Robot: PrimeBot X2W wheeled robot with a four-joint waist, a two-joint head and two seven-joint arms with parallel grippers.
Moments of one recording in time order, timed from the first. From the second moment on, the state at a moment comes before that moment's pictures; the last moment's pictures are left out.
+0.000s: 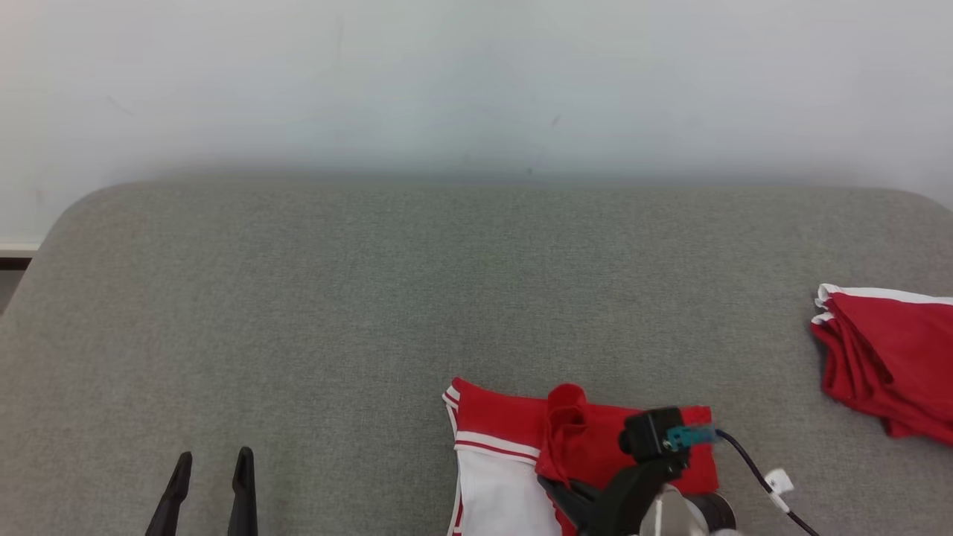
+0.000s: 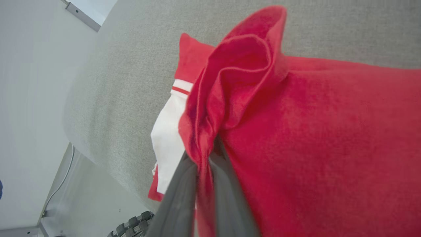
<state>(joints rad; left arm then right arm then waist) 0.14 0.19 -0.05 -0.02 -0.42 -0.10 -0.23 -0.12 -0.05 0.33 0.22 0.54 0.13 0.52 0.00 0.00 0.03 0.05</state>
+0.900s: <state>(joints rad) 0.12 0.20 -0.09 0.02 -0.43 -0.10 -0.23 -0.35 -0.05 0.59 0.57 0.71 0.13 0.35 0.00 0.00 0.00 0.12</state>
